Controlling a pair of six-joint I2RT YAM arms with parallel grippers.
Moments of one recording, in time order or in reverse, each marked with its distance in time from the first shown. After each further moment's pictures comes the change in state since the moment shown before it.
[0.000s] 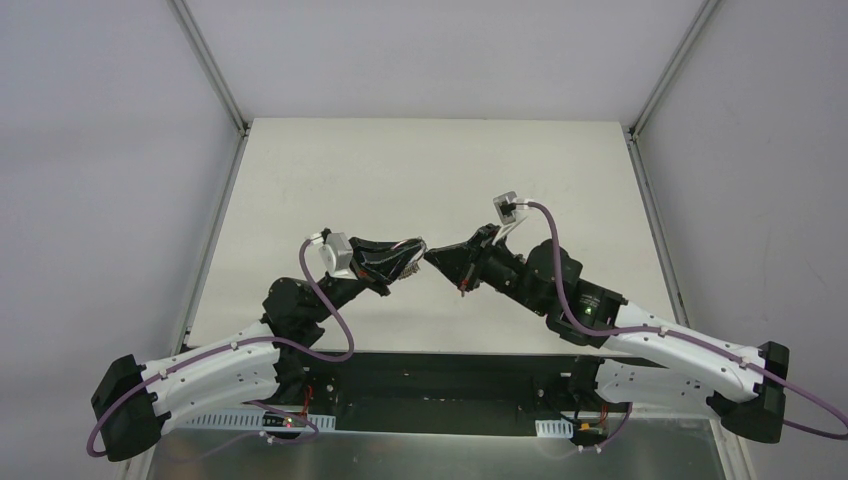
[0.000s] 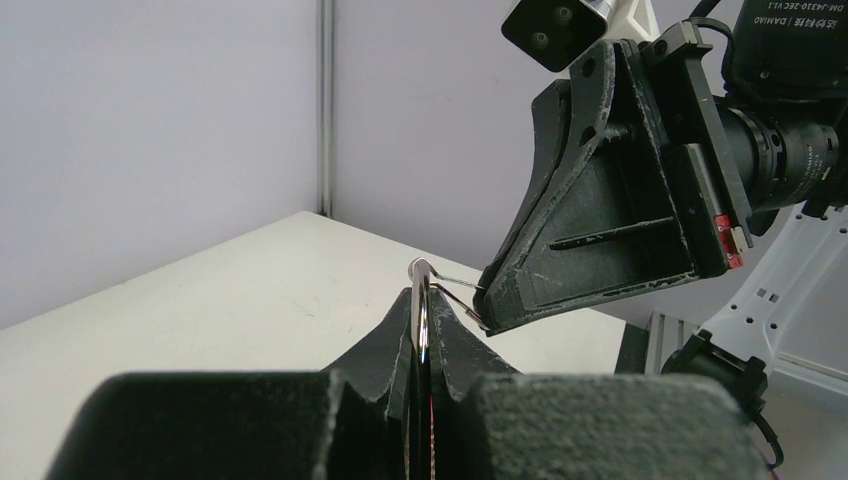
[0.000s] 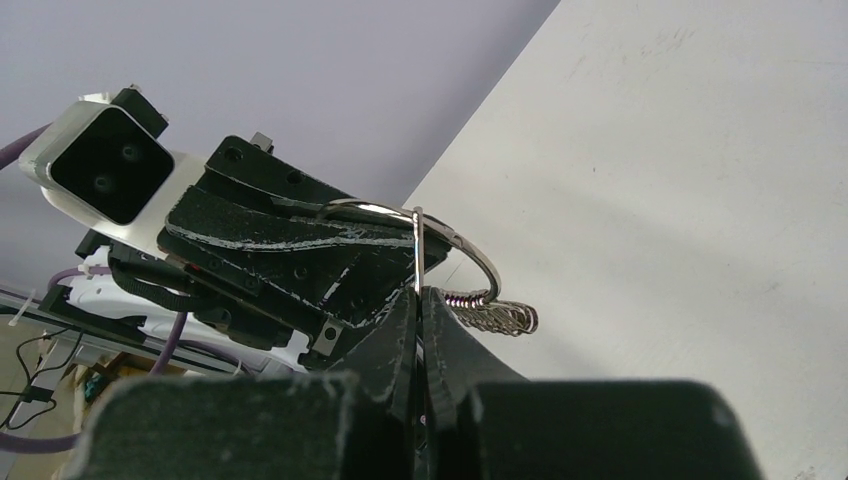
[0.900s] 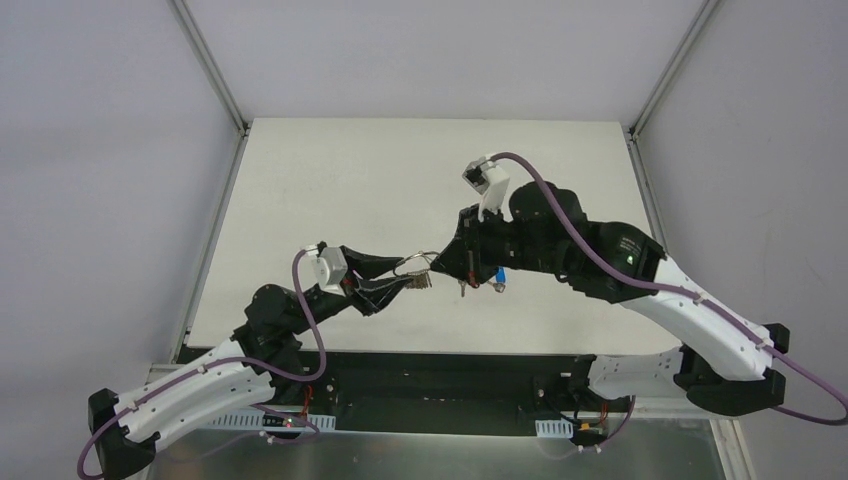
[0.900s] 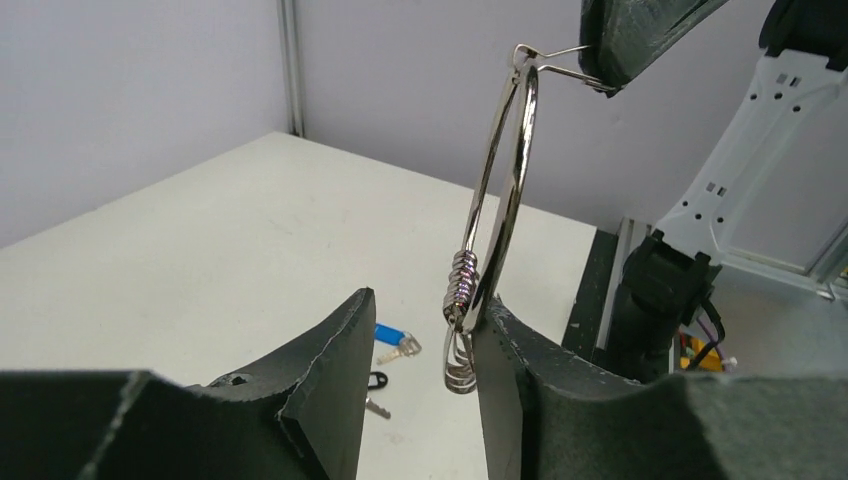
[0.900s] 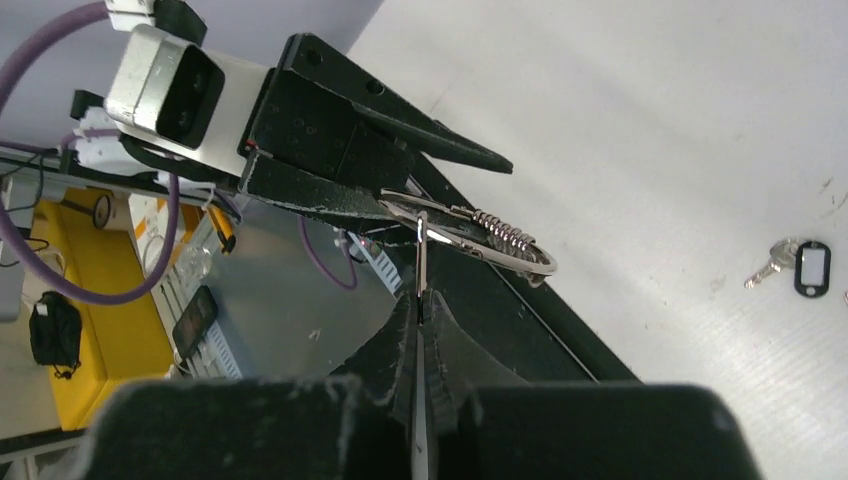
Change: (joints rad) left arm 0.000 -0.267 0.000 -0.414 0.067 0.009; right arm -0.001 0.245 0.721 -0.859 -0.187 -0.087
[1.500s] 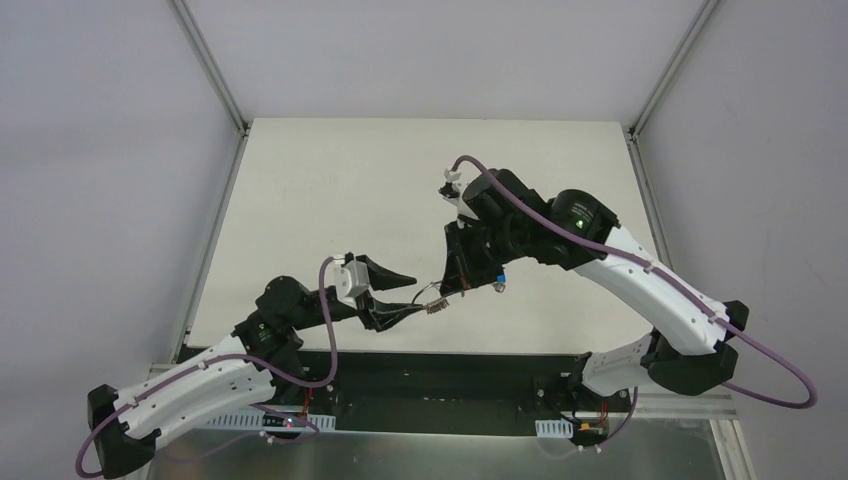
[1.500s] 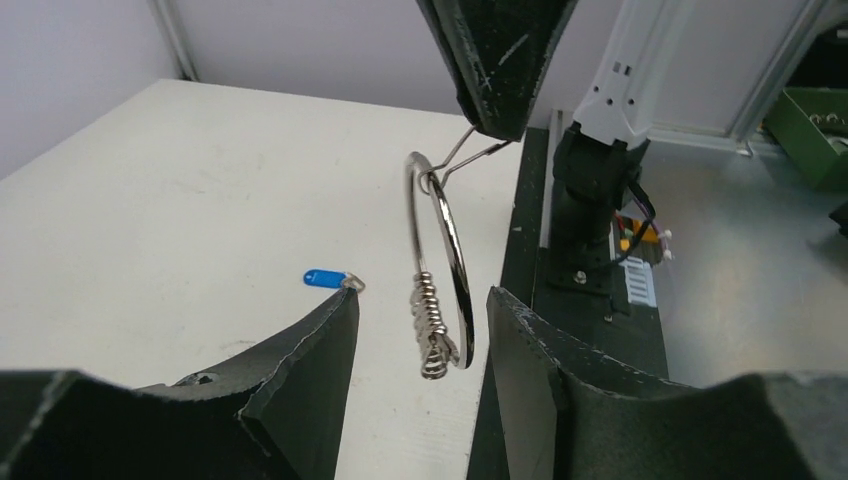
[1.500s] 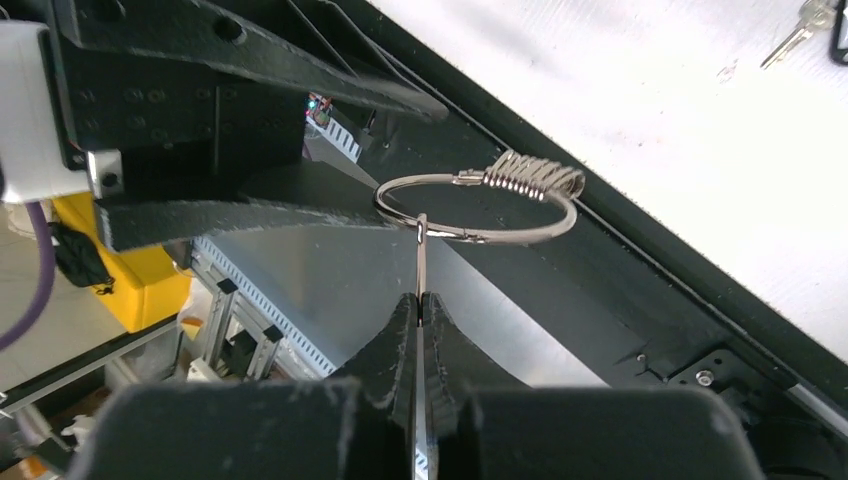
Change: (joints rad) left arm 0.000 0.025 0.046 -0.174 0.223 0.056; right arm -0.074 0.237 0.227 -0.469 -0.158 0.068
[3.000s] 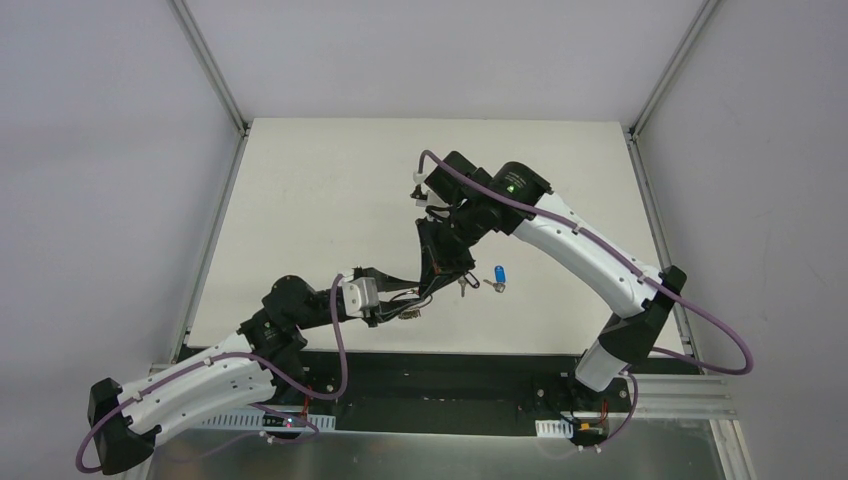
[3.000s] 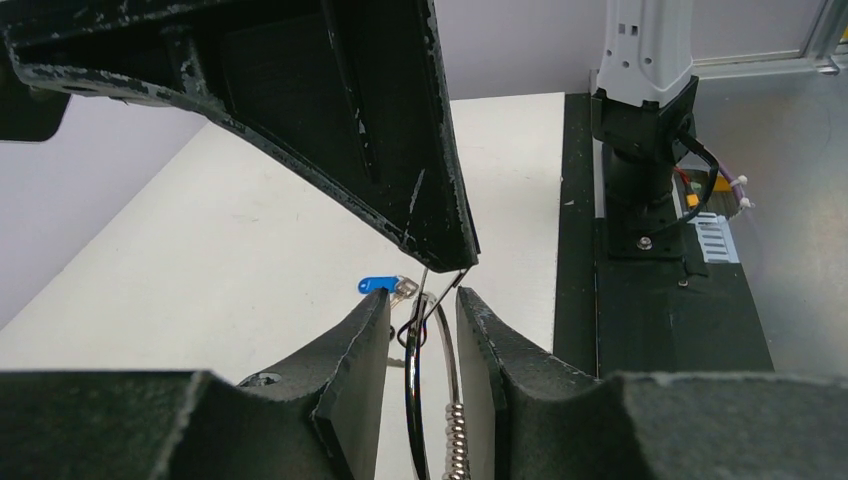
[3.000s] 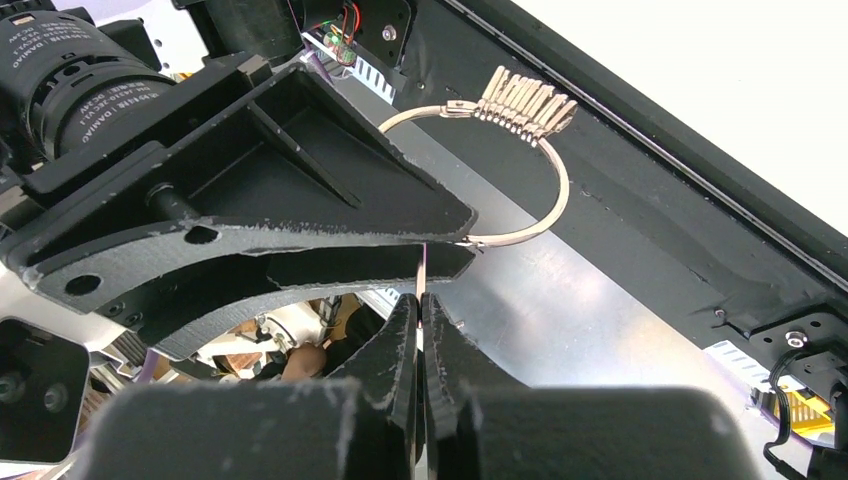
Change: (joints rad) left arm -0.015 0.053 -0.012 0.026 0.038 0.235; right arm -0.107 0.269 0.107 -0.093 -0.286 0.022
